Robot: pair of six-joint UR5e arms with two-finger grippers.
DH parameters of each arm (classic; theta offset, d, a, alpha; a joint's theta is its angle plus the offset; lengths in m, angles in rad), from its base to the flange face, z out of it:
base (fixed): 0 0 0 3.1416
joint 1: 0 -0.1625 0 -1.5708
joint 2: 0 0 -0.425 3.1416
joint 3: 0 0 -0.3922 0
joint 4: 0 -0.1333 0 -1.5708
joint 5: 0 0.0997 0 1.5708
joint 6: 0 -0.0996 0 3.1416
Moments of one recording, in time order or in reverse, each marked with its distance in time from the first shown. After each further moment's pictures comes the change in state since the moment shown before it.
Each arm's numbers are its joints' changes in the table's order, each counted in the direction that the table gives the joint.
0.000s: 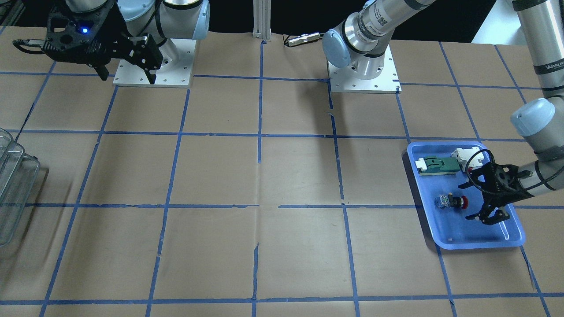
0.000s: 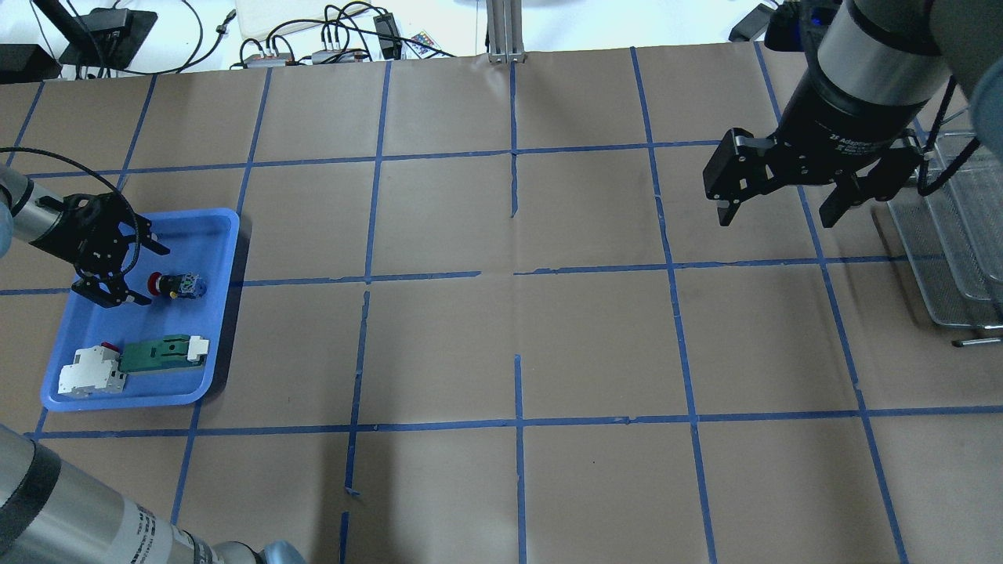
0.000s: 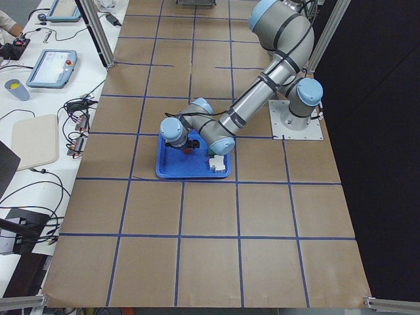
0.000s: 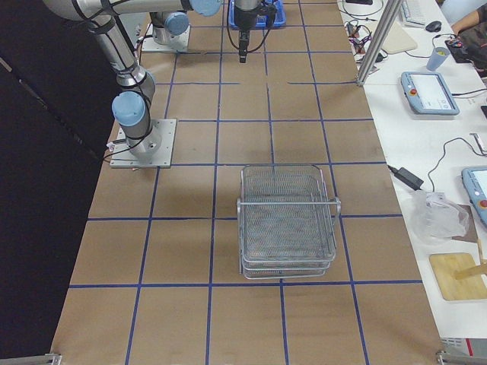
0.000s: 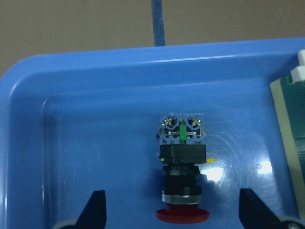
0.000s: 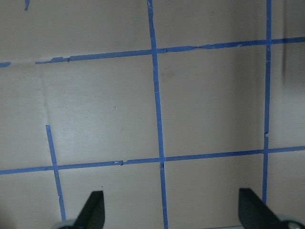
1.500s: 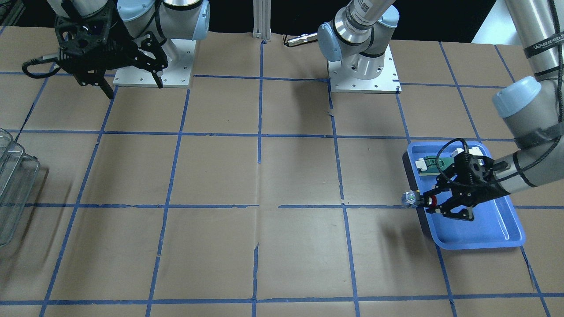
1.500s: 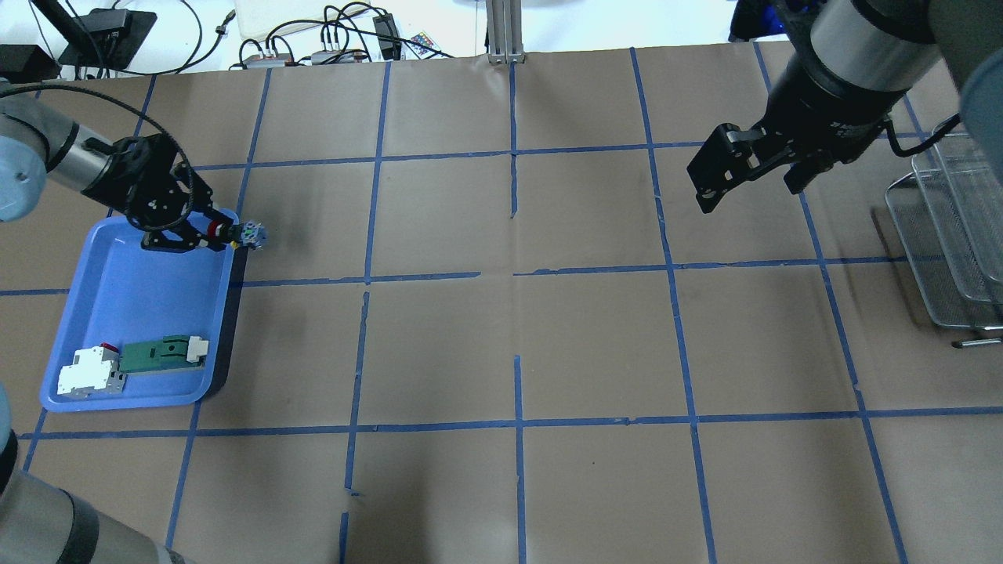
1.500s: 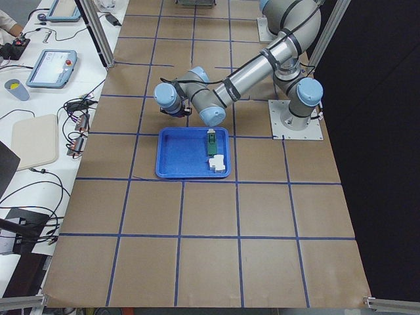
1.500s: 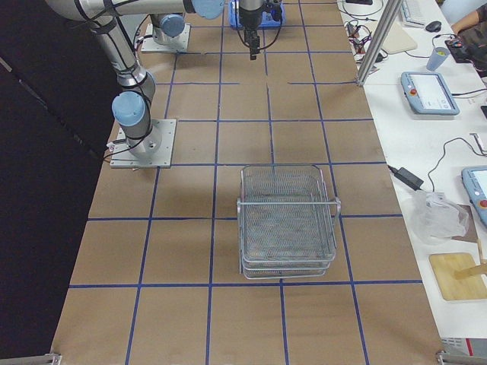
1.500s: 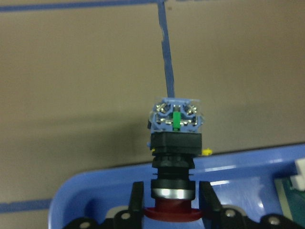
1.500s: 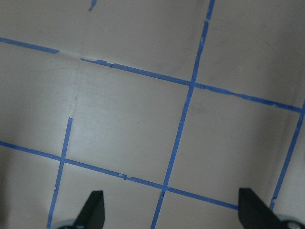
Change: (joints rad) left arm 0.230 0.146 -0.015 0.144 -0.179 0.173; right arm 0.014 0.033 0.000 0.110 0.113 0.399
